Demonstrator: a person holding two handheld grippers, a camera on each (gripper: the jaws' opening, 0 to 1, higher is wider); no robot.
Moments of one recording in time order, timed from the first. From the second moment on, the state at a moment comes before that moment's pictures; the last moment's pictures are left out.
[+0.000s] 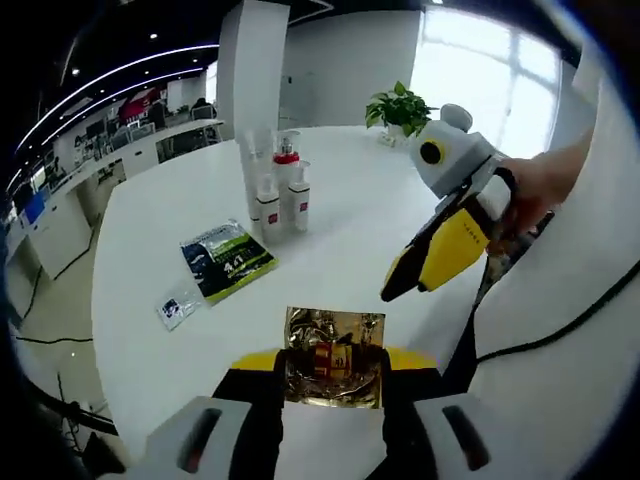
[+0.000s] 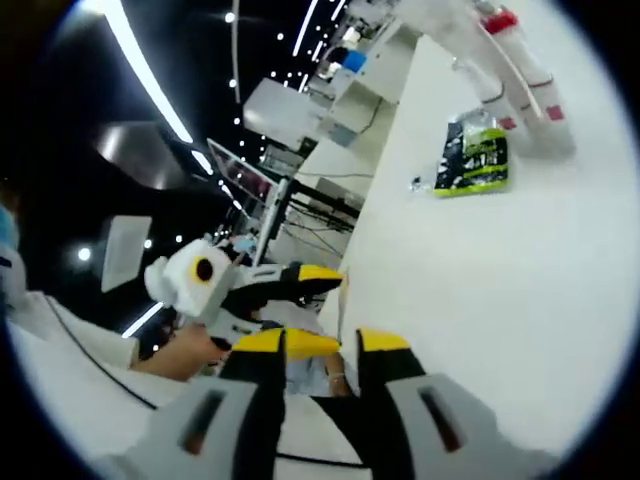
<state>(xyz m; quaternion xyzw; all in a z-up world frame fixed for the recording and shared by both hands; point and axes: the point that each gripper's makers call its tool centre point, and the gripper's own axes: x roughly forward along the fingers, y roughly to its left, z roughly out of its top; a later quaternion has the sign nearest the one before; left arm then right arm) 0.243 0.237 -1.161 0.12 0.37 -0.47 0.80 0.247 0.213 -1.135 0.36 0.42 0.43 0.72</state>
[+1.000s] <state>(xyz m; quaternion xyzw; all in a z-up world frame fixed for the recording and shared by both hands) 0.237 0.242 -1.132 0.07 0.36 -0.46 0.81 0.257 0.250 -1.144 0.37 0.45 0.45 0.68</state>
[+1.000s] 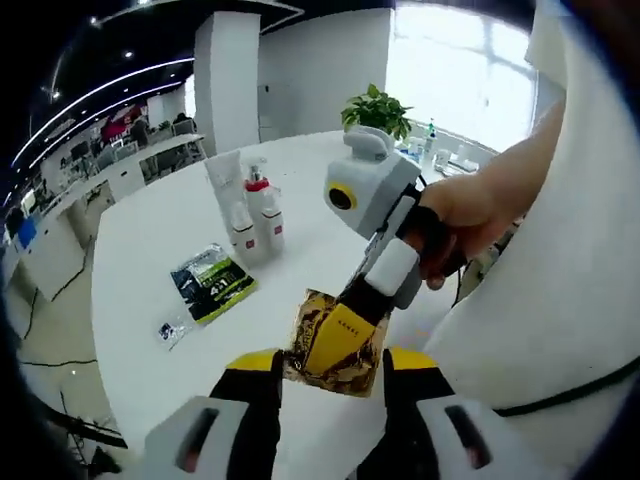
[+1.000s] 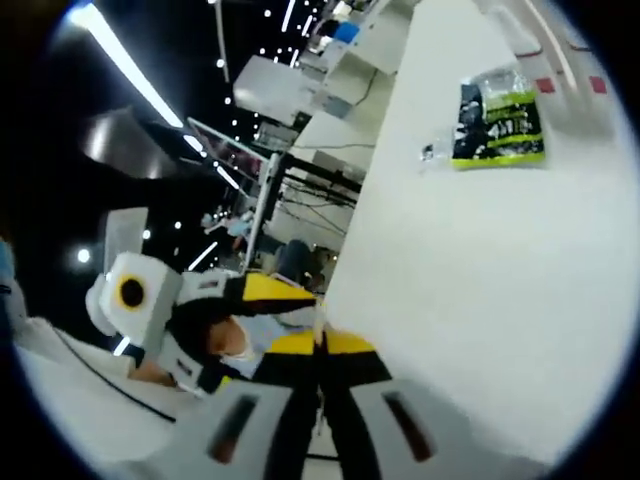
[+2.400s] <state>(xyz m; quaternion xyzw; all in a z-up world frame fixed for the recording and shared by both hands) 0.206 0.165 -1.092 -0.41 0.41 -0.39 0.71 0.250 0.168 -1.079 0.50 0.26 0.51 0.65</state>
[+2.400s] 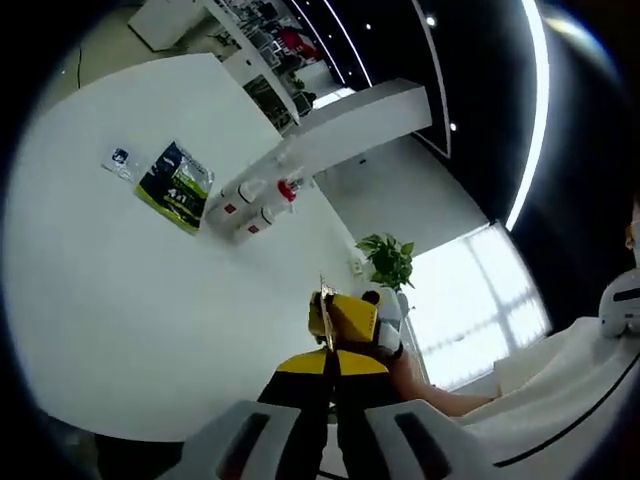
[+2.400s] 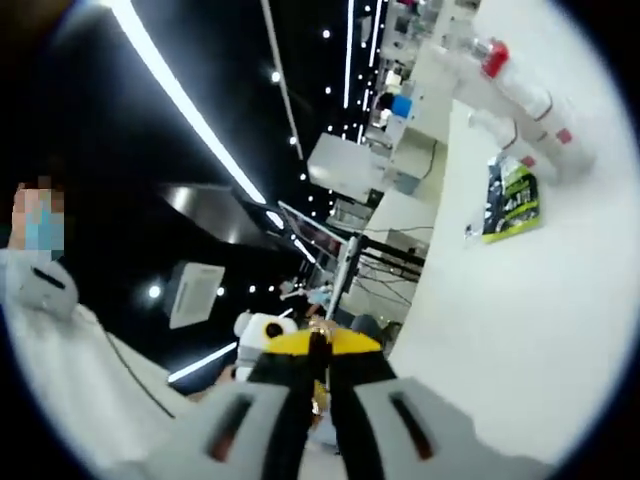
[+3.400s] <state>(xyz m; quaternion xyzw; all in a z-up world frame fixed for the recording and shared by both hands) 0.211 0.130 -1.085 -0.40 0.41 -0.41 0.71 0.255 0.117 -1.066 0.49 0.21 0.50 0.68</state>
